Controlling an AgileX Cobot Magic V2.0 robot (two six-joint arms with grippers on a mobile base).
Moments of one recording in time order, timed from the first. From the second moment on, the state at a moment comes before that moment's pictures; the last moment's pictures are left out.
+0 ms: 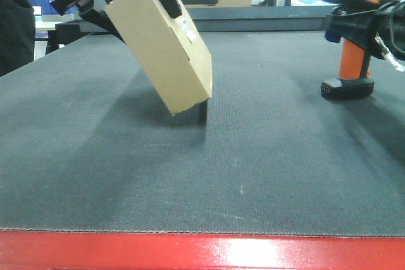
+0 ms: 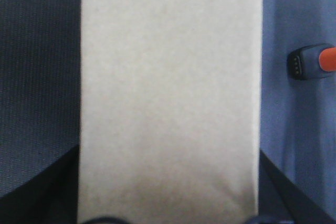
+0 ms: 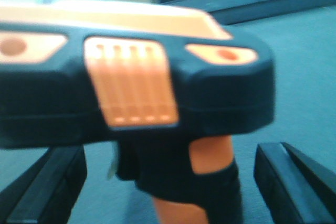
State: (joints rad) left arm -0.36 1.84 -1.65 -0.31 0.91 -0.34; right arm 0.04 1.86 -0.77 0.16 -0.93 0.11
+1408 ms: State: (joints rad) left arm -0.16 1.82 -1.67 0.08 1.11 -0.21; right arm 0.04 1.52 -0.43 0.07 -0.82 0.11
